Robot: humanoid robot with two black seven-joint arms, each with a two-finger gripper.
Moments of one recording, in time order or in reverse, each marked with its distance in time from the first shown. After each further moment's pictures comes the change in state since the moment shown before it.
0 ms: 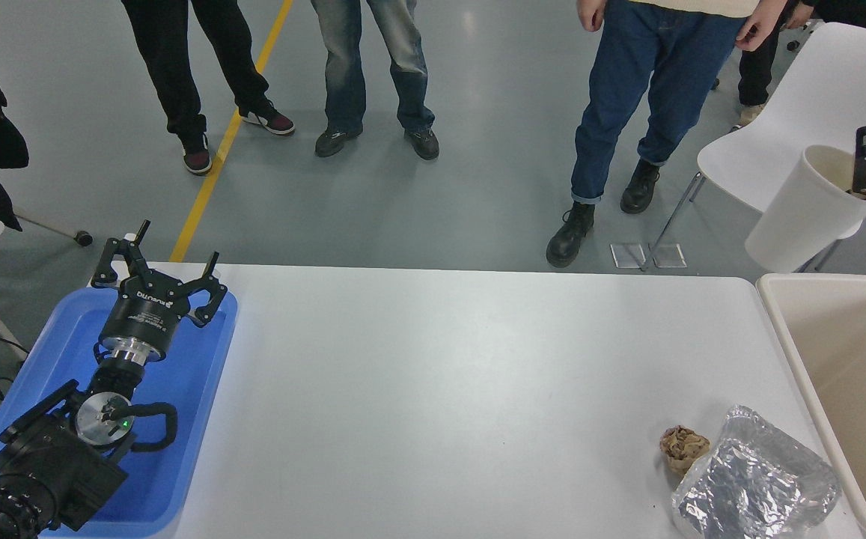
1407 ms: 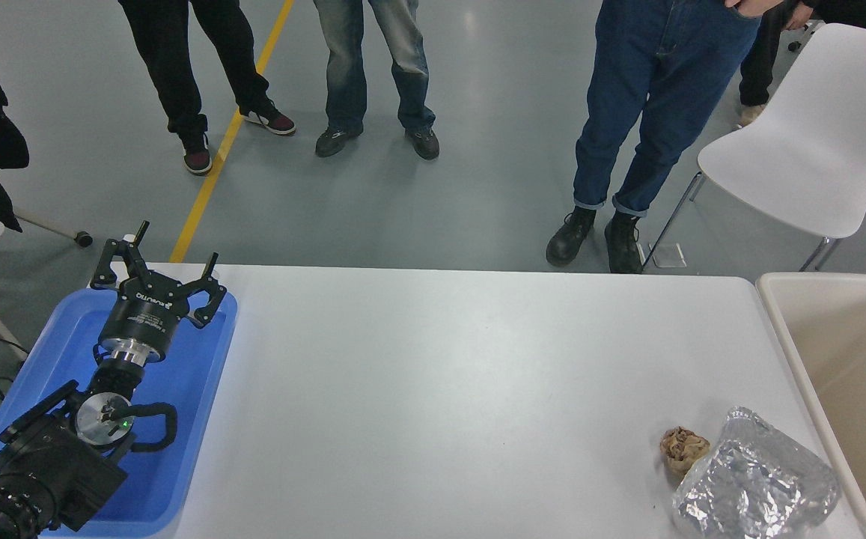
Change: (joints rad) left arm 0.000 -0.001 0.000 0.000 0.000 0.001 -0.001; right arm -0.691 -0.236 0.055 -0.318 0.004 -0.387 -0.006
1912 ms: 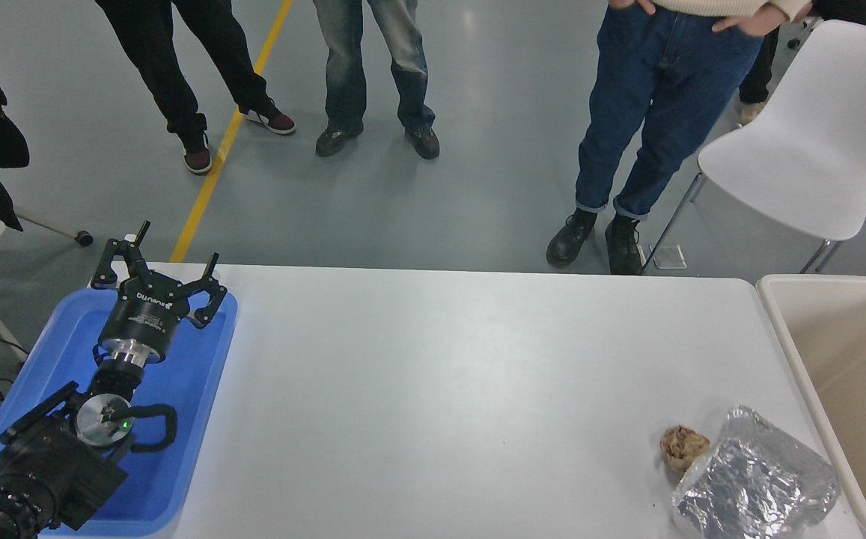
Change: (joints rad) left arm 0.000 0.000 0.000 0.000 0.000 -0.001 0.000; right arm -0.589 0.077 0.378 -0.359 0.159 -0.227 -0.006
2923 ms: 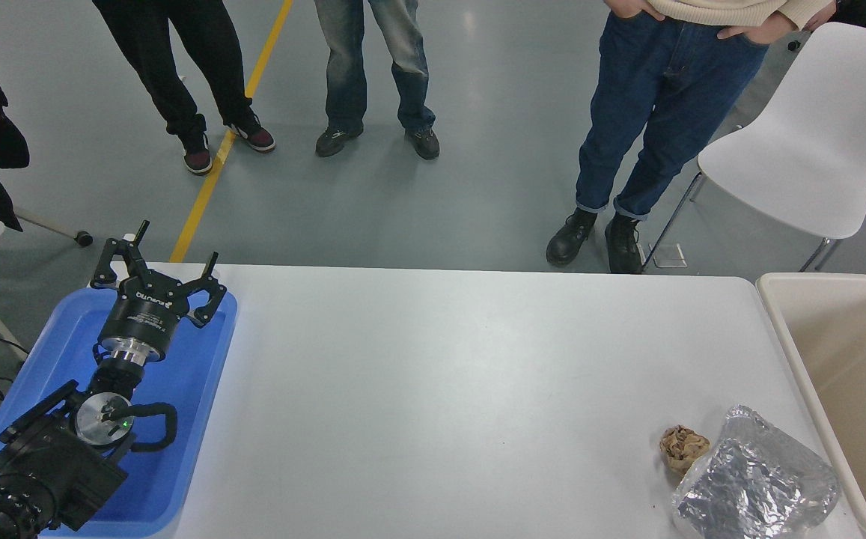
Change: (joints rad) left arm -0.001 0.000 0.000 0.000 0.000 0.000 0.000; right arm -0.284 0.133 0.251 -0.294 -0.031 -0.122 -0.095
